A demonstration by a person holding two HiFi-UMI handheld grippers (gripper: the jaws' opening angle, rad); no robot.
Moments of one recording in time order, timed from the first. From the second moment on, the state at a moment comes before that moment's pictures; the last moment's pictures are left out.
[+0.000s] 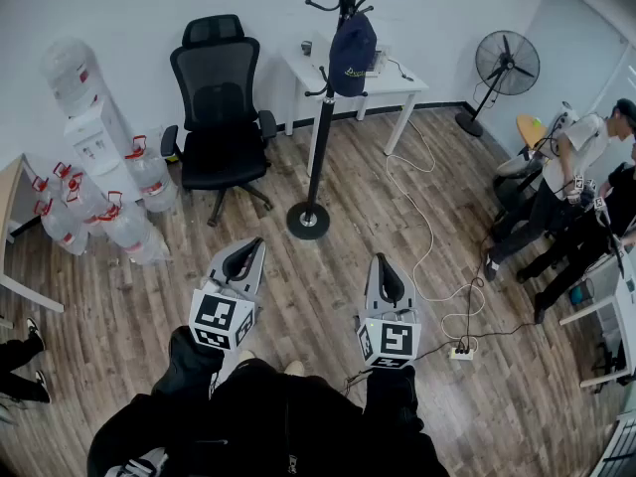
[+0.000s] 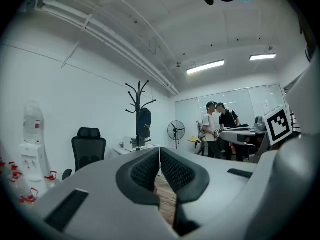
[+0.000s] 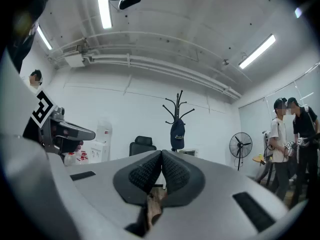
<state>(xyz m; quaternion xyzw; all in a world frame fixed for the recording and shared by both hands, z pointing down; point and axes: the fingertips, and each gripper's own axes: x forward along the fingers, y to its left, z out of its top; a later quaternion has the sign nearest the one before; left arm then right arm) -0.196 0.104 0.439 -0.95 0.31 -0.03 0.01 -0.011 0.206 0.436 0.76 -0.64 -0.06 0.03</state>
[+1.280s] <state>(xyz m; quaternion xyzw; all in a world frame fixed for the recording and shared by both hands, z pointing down) -0.072 0.073 0.444 -0.97 0.25 -0.04 0.01 0.085 0.192 0.449 0.79 -0.61 -0.04 0.02</state>
